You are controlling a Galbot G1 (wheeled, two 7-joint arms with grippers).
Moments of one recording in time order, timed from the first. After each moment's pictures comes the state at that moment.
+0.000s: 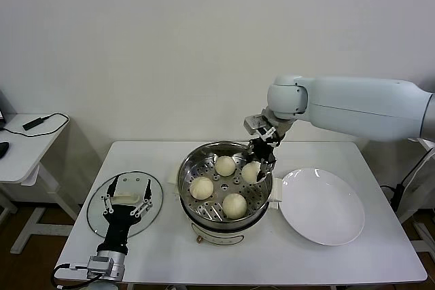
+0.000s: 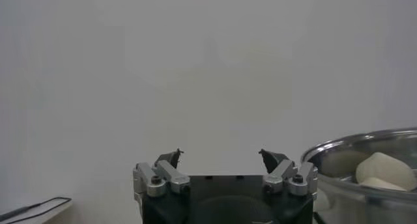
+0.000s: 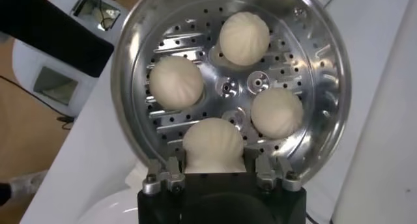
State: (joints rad) left arm 1.56 -1.35 -0.53 -2.02 0.02 -0.19 -0.09; right arm 0.78 1.05 -1.60 1.39 0.57 -0.21 -1.08
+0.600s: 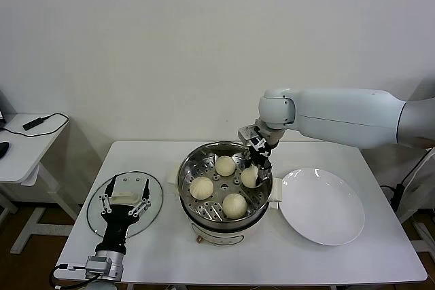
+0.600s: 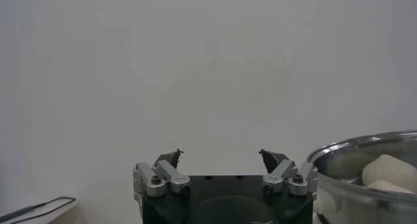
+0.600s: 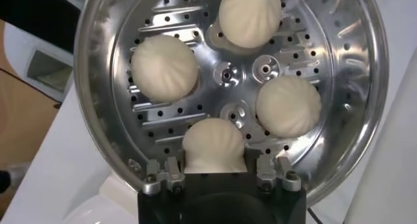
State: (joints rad) left arm 1.56 -1.35 -0.54 -2.02 0.01 -0.19 -0.09; right arm 0.72 1.09 -1.61 1.34 0.52 -0.22 -1.06
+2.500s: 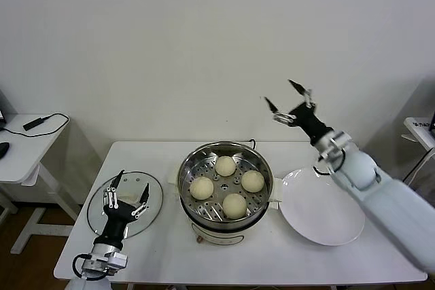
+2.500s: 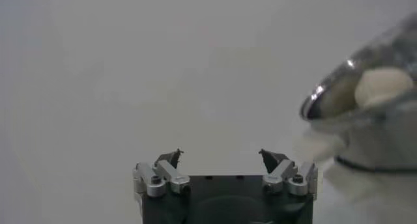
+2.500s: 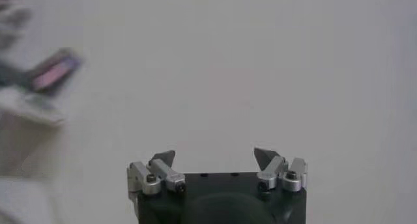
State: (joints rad) left arm 1.51 -1.27 -0.56 -1.94 0.60 -0.14 -0.11; right arm -0.64 0.72 -0.03 1.57 0.54 0.38 0.02
